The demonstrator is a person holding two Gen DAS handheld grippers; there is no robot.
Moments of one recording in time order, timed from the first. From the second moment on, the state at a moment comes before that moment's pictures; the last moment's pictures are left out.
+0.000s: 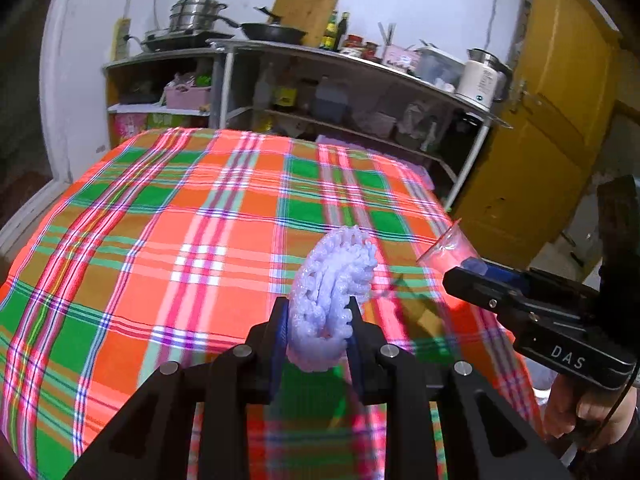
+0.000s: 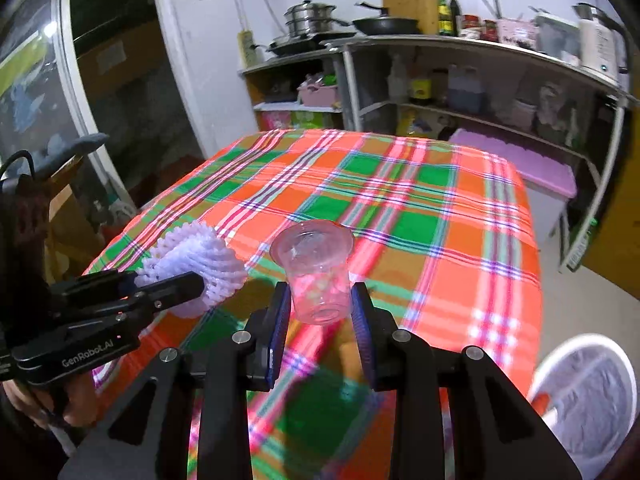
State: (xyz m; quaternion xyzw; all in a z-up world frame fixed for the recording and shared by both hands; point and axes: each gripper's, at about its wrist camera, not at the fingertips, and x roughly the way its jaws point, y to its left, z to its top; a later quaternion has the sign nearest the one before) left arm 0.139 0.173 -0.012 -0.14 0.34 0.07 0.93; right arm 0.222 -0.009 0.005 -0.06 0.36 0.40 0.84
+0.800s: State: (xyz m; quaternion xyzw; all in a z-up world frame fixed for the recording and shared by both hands) left arm 0.104 0.048 0.032 -0.09 0.32 -0.01 0.94; right arm 0.157 -0.143 0.041 0.01 0.32 0.34 0.89
